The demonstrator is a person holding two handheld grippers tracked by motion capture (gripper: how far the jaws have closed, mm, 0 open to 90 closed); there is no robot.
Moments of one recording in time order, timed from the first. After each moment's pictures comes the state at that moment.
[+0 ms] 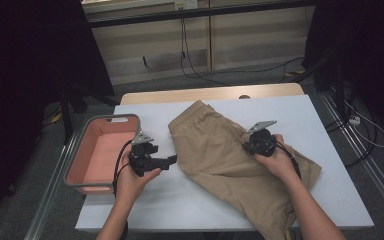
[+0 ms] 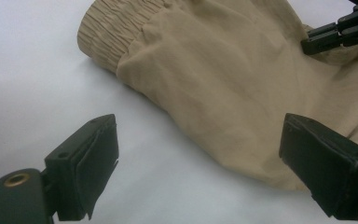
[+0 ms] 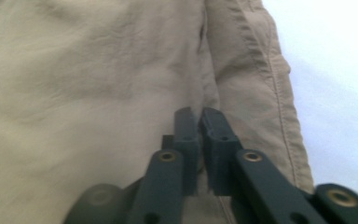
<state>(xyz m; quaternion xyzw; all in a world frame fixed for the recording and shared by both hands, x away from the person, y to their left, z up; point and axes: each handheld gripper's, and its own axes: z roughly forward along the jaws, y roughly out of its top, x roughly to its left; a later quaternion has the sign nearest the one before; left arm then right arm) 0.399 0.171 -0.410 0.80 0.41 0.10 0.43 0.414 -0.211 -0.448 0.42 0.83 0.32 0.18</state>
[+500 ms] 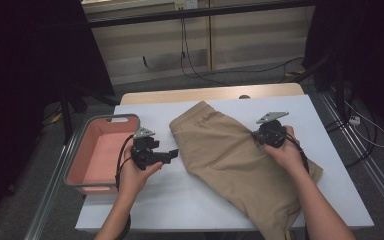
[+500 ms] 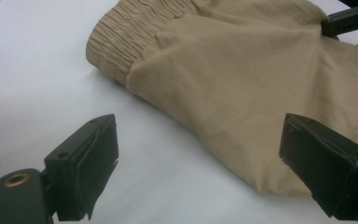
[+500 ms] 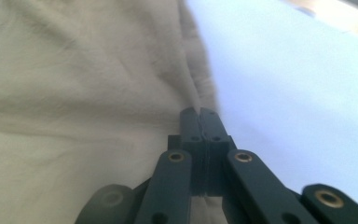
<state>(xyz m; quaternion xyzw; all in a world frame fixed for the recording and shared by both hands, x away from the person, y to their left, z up) 0.417 0.163 -0.407 0.79 0.41 0.11 0.44 0.425 -0.238 -0.427 0.44 0.80 0.32 0.23</state>
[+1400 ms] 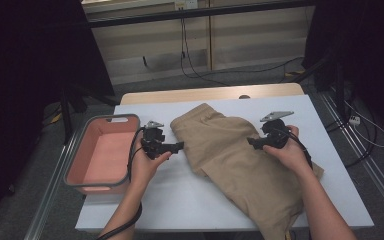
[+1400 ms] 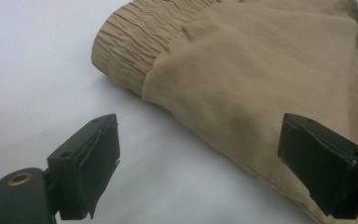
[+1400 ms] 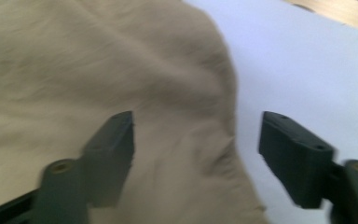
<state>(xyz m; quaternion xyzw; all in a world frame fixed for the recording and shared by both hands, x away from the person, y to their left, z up) 0.453 0.144 -0.425 0.79 0.44 0.11 0.41 0.418 -0.242 -0.426 0.46 0.79 0.35 0.21</state>
